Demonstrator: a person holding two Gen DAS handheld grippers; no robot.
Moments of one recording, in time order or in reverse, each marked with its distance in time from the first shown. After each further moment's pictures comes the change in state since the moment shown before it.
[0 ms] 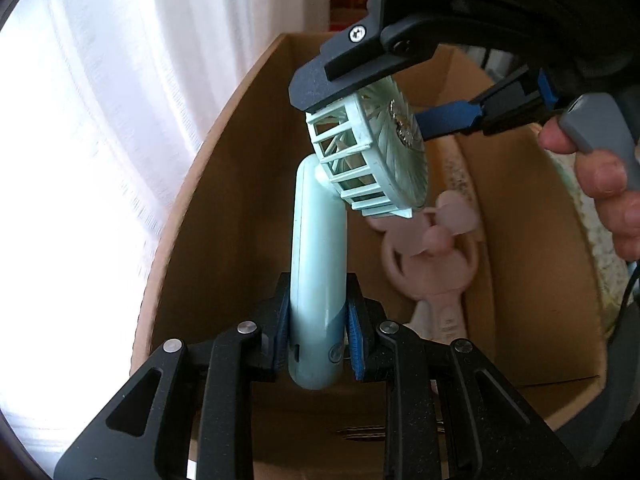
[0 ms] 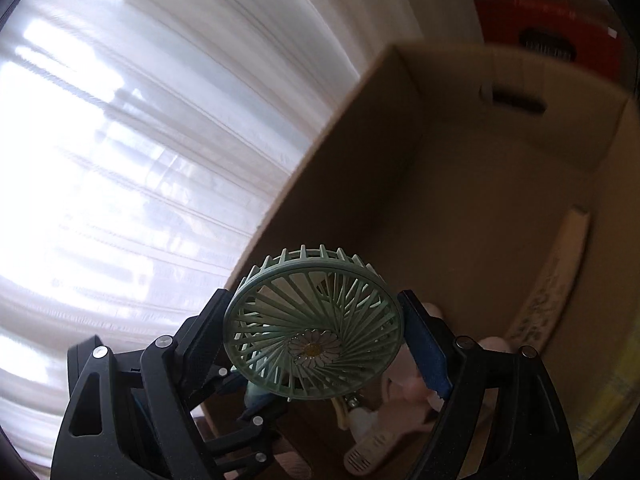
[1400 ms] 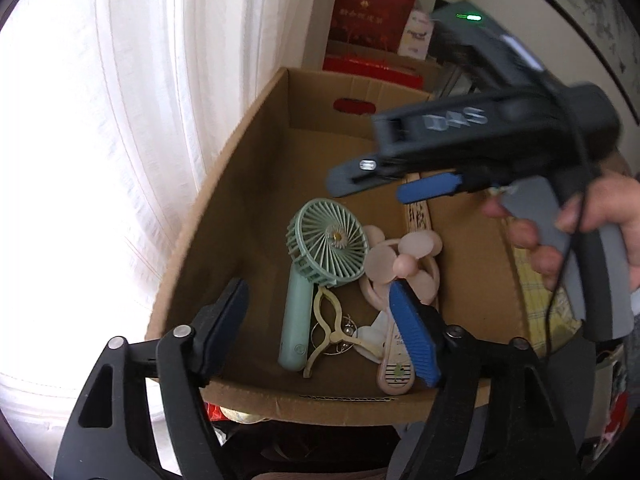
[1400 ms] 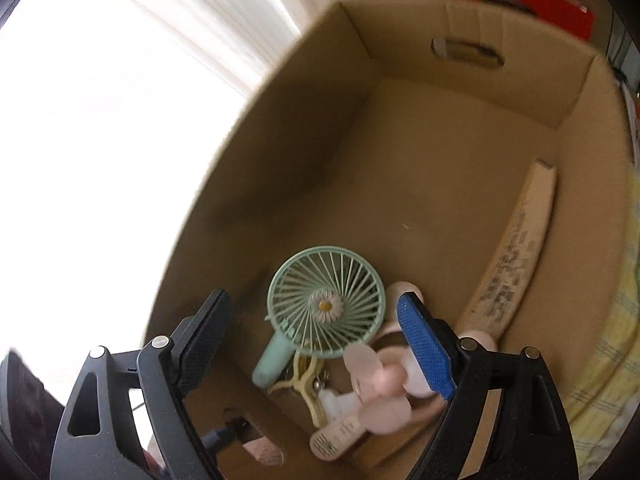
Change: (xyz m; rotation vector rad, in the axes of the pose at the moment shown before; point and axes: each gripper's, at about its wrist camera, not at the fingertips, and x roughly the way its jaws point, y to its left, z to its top) left arm -0.061 0.005 -0.008 -0.076 -0.086 -0.119; right arm -0.008 -0.022 -0.018 0.040 0.068 -0.184
